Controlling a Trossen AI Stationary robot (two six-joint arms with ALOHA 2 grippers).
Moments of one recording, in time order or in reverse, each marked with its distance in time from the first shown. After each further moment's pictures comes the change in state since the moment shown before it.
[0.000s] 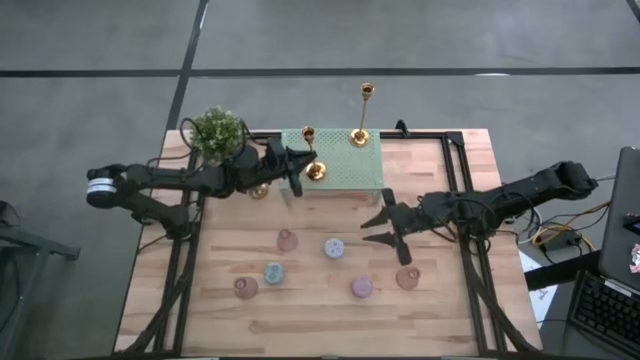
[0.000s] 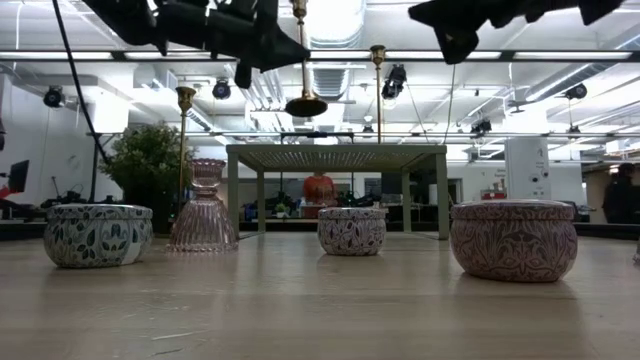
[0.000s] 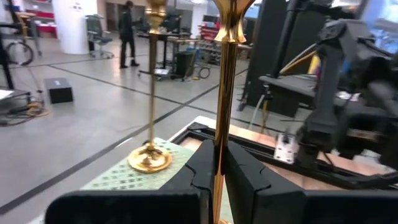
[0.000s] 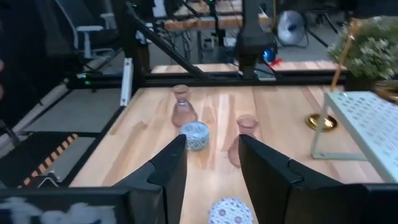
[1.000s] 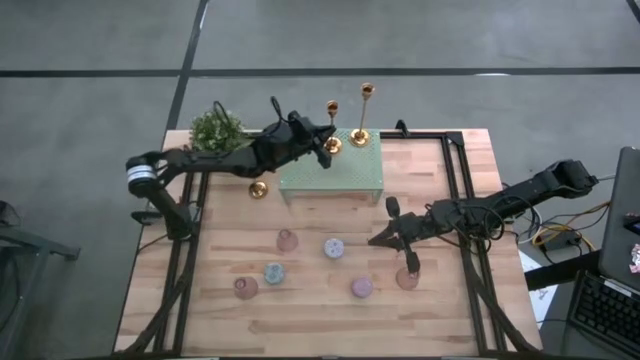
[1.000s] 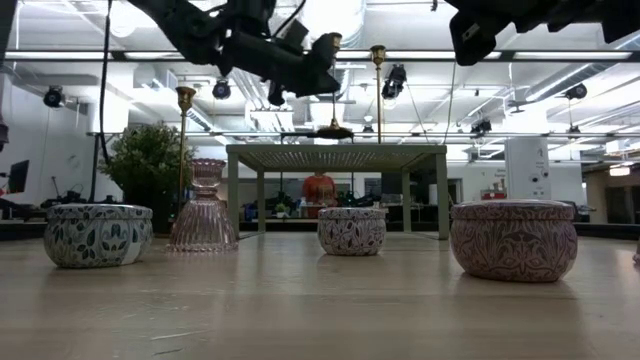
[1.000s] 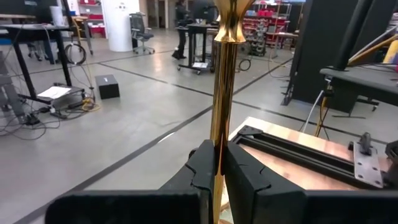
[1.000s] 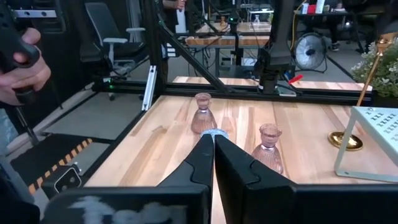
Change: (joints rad) left arm 0.138 0.329 0.295 -0.008 -0.029 0.062; right arm 0.065 -0.034 -0.133 0.185 -0.008 -0.041
